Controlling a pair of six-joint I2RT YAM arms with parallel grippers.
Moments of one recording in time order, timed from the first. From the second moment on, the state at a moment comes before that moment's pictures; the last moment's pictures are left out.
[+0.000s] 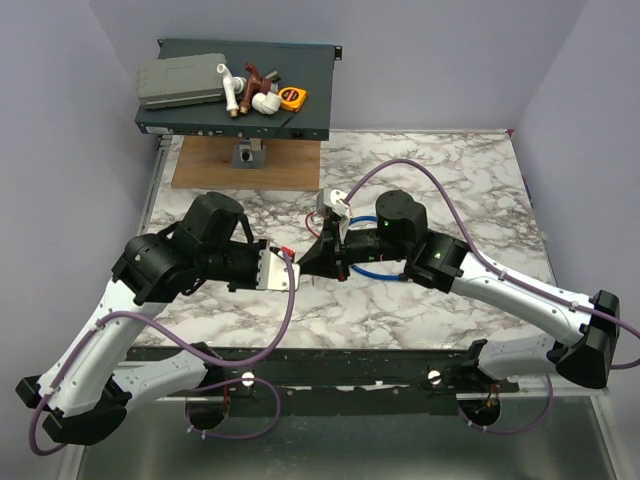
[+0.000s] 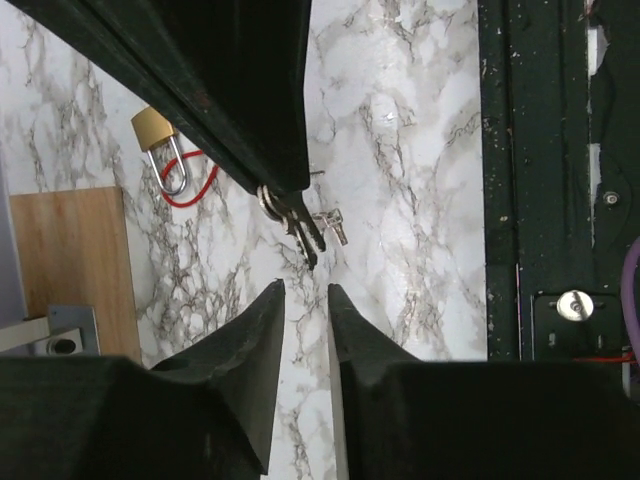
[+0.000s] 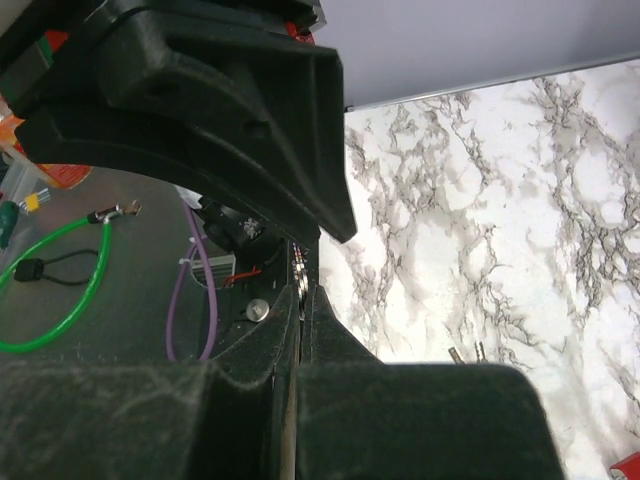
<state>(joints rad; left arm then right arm) -0.72 0.98 1.43 -1.28 0.43 0.93 0.99 1.28 1.16 -0.06 -0.58 0.08</state>
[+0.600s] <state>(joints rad) -0.72 1.05 1.53 -1.35 0.52 0.90 0.99 1.28 1.17 -0.06 -0.57 0.08</state>
